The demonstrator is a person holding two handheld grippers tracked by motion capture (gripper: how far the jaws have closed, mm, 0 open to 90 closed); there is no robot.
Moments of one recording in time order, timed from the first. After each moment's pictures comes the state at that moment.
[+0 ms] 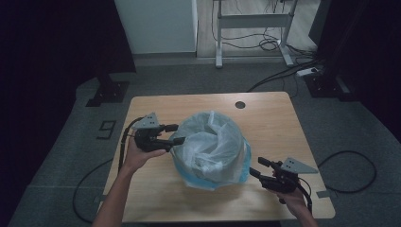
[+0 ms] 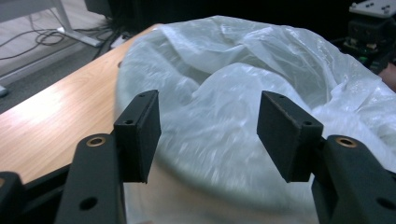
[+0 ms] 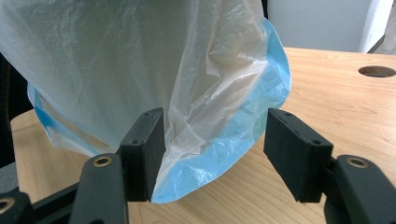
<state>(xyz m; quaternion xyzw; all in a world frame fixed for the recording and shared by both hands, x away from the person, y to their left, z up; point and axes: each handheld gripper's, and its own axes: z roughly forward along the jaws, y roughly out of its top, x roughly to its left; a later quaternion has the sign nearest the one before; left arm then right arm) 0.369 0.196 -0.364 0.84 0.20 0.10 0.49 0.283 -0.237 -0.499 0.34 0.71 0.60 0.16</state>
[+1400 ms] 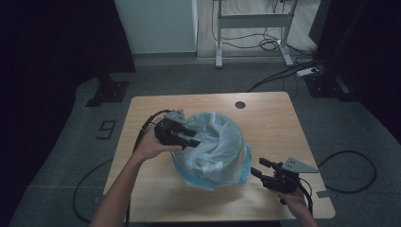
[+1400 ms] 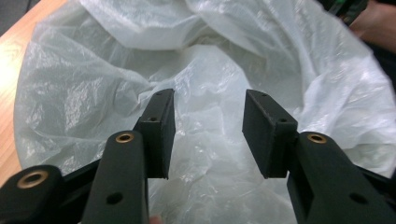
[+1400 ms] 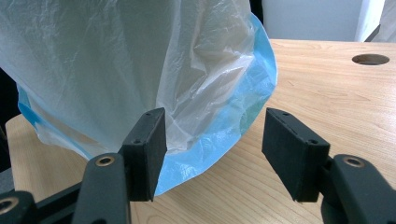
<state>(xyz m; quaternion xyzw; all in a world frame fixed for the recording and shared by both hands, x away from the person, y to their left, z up) 0.386 0.144 -0.348 0.91 0.14 0.03 0.38 0.284 -0.241 -0.504 0.36 0.70 0.59 0.15</state>
